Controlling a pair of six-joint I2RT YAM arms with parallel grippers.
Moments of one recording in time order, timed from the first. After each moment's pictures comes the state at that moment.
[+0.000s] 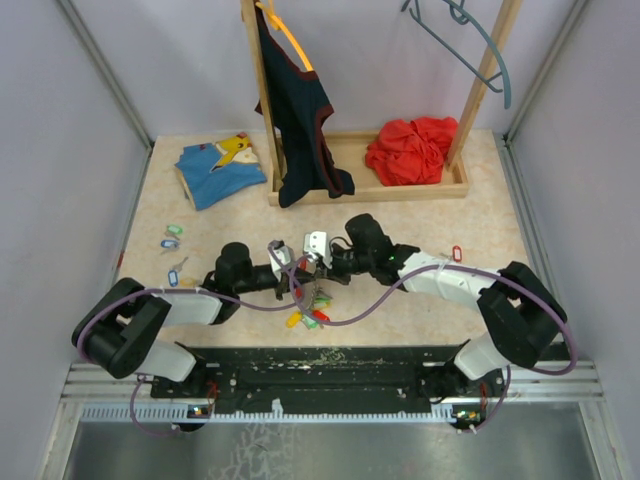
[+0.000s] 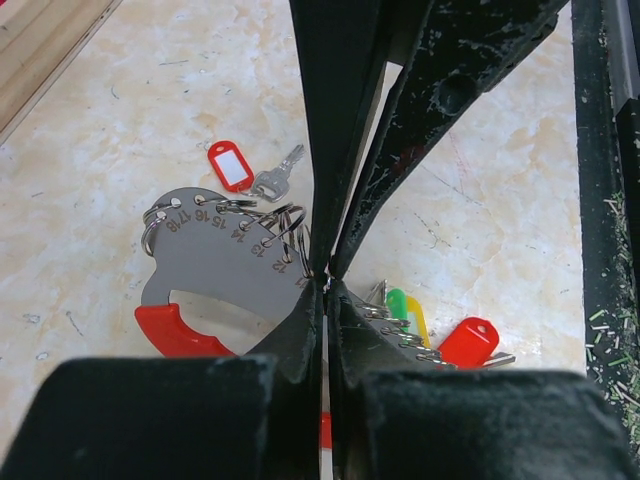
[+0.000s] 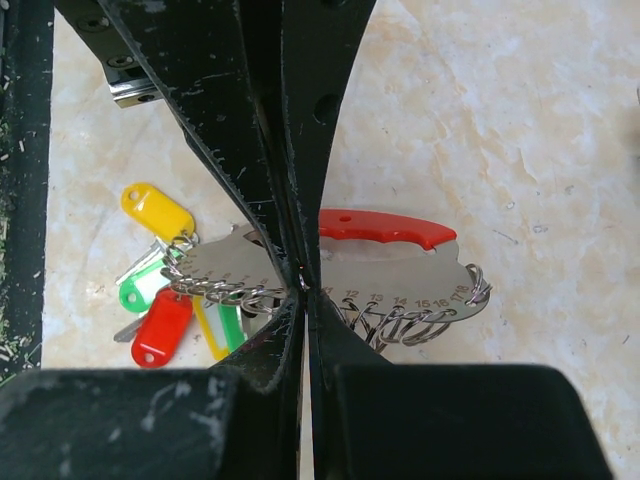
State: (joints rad) left arm -0.58 1.43 0.33 0.86 0.72 0.19; right arm 0.78 1.47 0.81 0.03 -0.55 -0.53
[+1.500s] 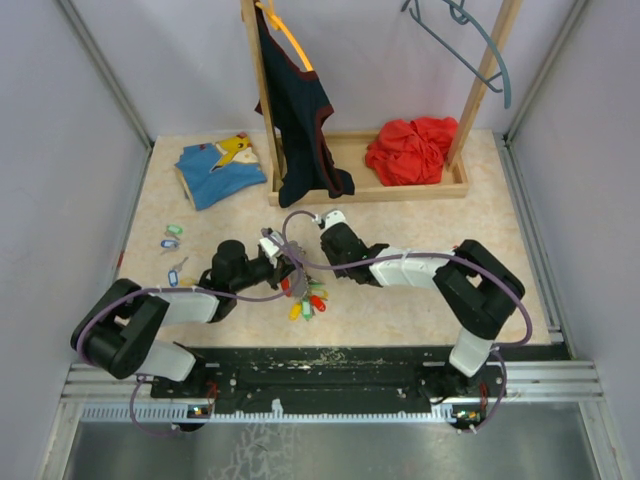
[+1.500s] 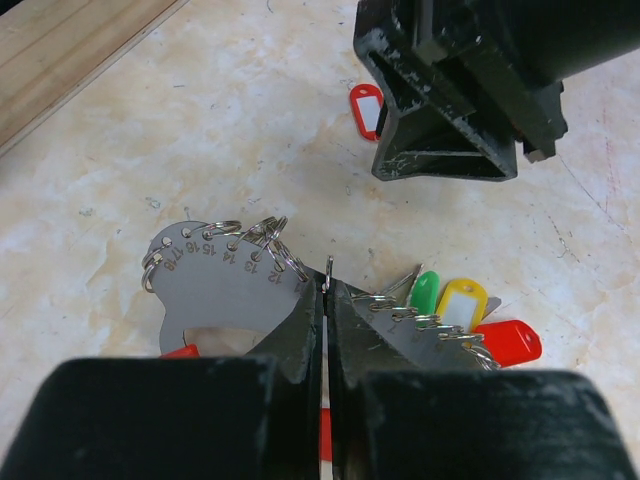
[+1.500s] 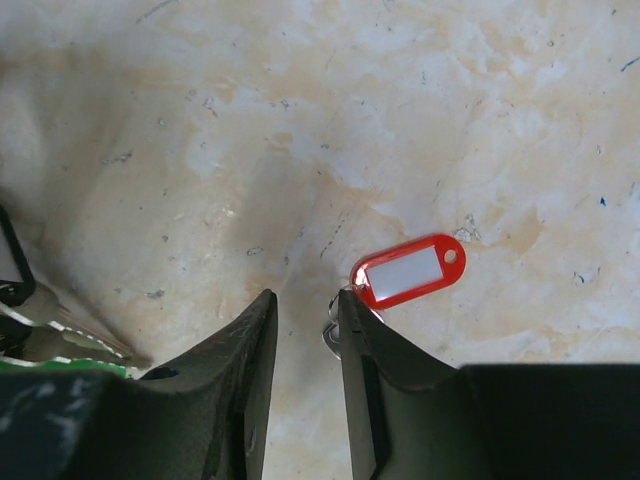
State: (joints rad) left arm -0.52 1.42 0.33 0.81 0.46 0.10; right arm 0.84 1.70 0.91 -0.07 0.30 0.20
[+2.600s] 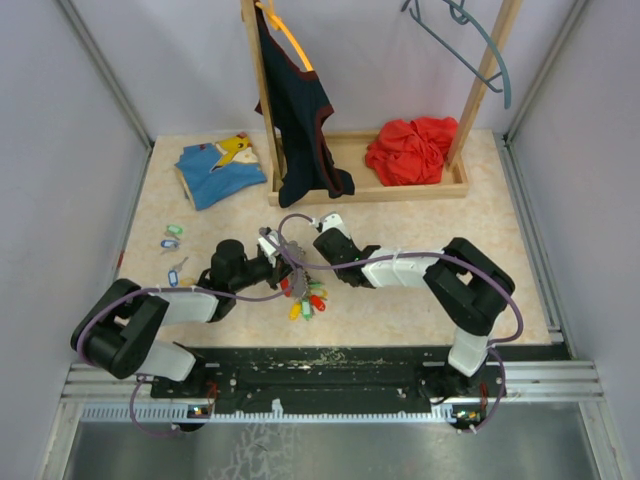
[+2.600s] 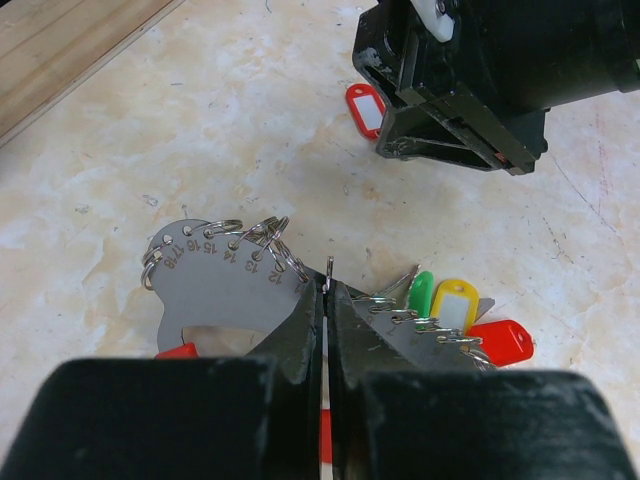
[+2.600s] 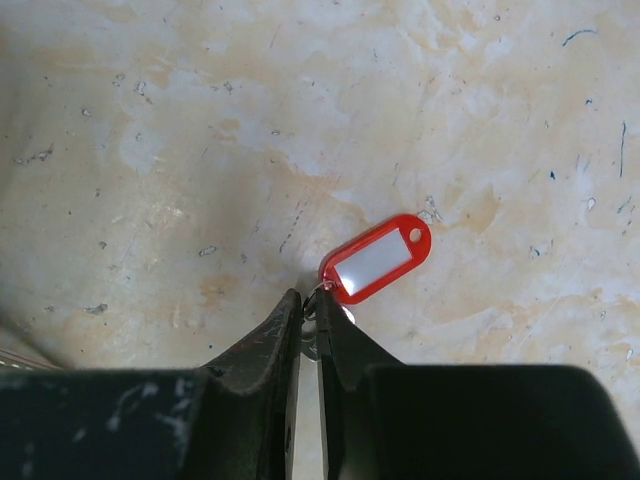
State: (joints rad) left arm -0.51 1.42 0.33 0.81 0.48 0.08; right arm 0.88 1.76 0.95 -0.12 0.48 0.21
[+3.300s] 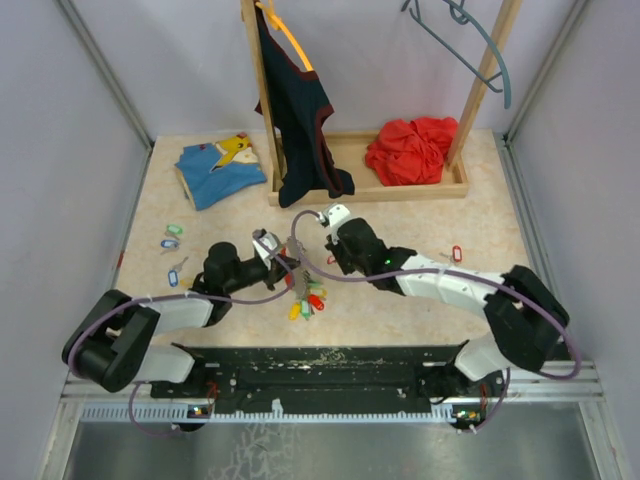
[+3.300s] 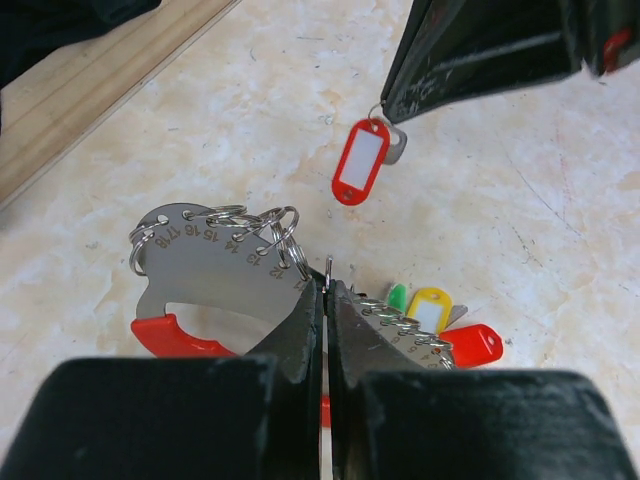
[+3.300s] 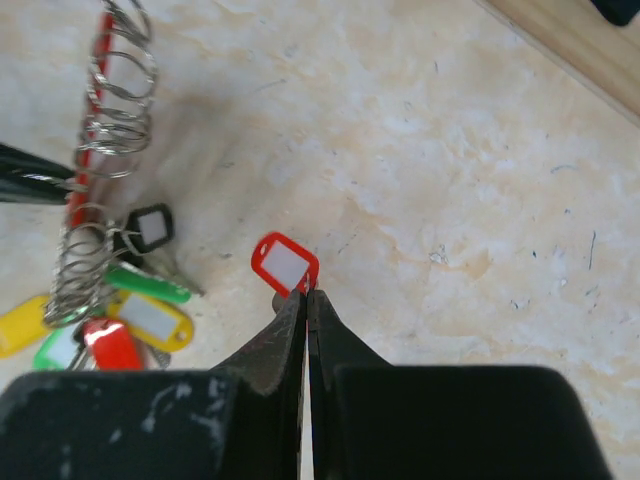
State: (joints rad) left arm -0.50 1.35 0.30 0.84 0.53 0.09; right arm 0.85 1.49 0.86 -0.07 0.25 0.06
